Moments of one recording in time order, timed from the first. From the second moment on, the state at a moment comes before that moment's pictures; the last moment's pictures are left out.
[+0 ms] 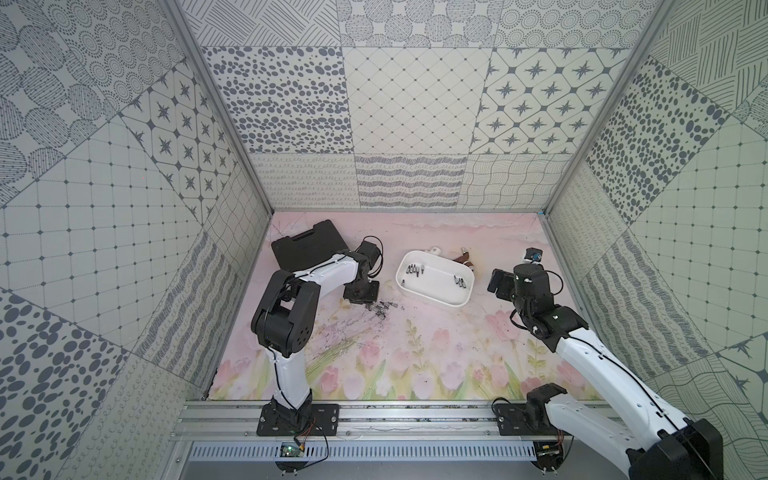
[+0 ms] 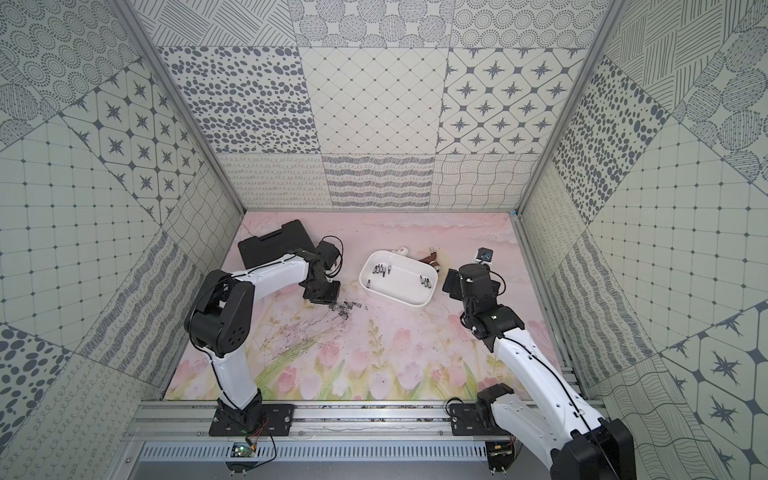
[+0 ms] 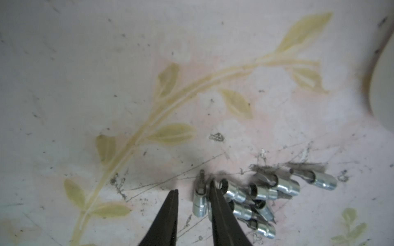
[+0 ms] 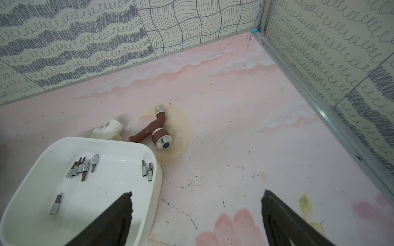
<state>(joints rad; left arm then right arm) -0.38 1.90 1.29 -0.82 0.03 -0.28 0.34 0.96 0.70 -0.35 0.42 0.43</state>
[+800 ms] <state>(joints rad) -0.38 1.89 1.27 -0.82 0.03 -0.27 0.34 0.96 0.70 -0.35 0.41 0.43</state>
